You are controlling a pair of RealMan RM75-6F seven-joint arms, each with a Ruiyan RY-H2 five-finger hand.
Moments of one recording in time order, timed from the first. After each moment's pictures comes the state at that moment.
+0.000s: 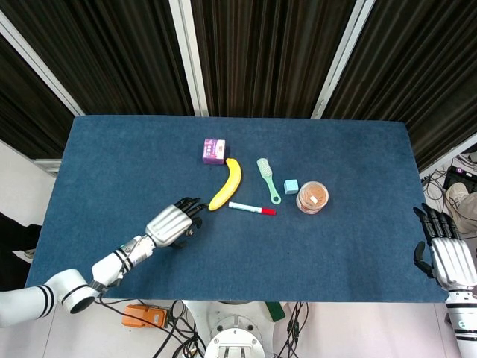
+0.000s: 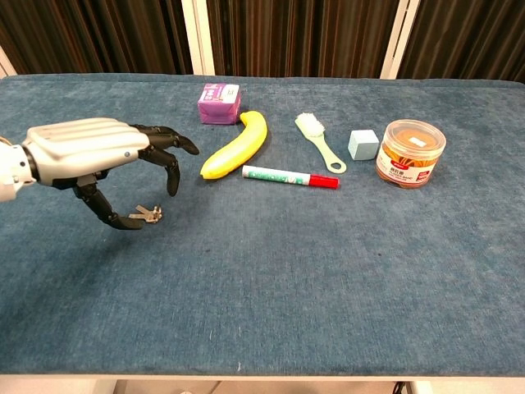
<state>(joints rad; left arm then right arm) -0.71 -1.46 -0.02 -1.39 1.67 0.86 -0.02 0.08 -1.07 0.05 -1.65 -1.49 1.42 0.07</state>
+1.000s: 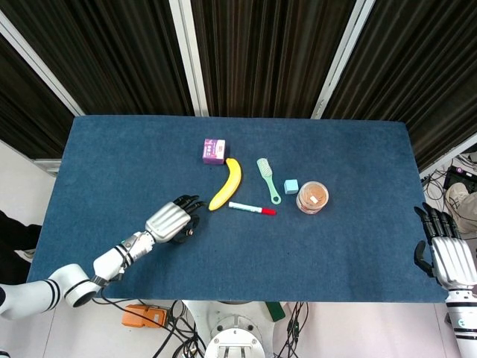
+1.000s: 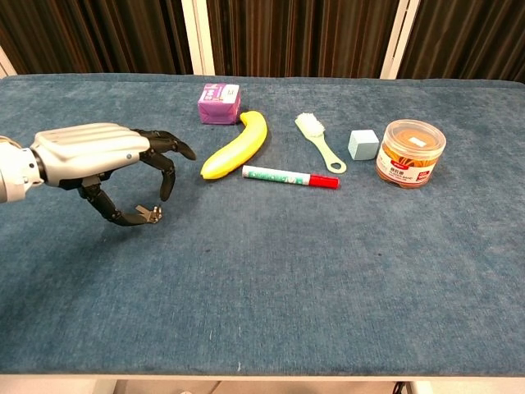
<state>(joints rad) -0.76 -1.50 0.04 -1.29 1.65 0.90 -0.12 0.08 -1.07 0.05 -1.65 -1.47 1.42 0.07</state>
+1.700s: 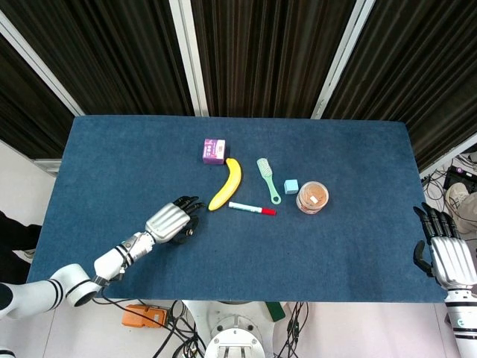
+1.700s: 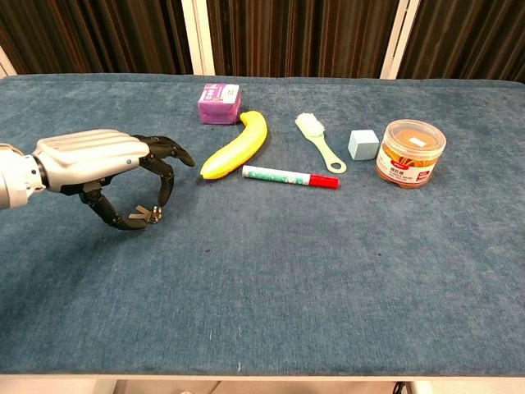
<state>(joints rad) -0.76 -1.53 0.07 -1.23 1.66 0.93 -0.17 0.08 -1.07 0.05 -1.65 -1.47 1.42 0.06</state>
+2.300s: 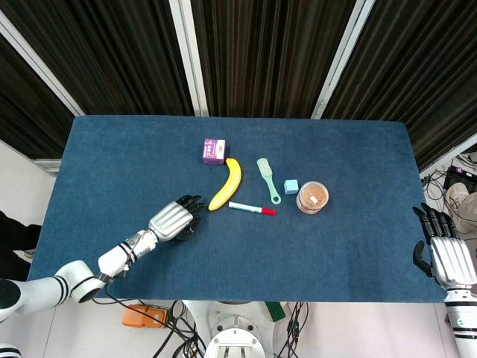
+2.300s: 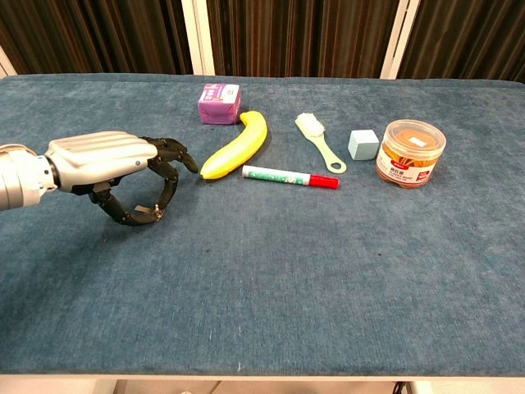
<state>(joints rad) -0.79 -1.56 0.07 -1.19 1.65 0.91 -0.18 0.08 -1.07 0.05 -1.65 -1.47 1.41 0.07</state>
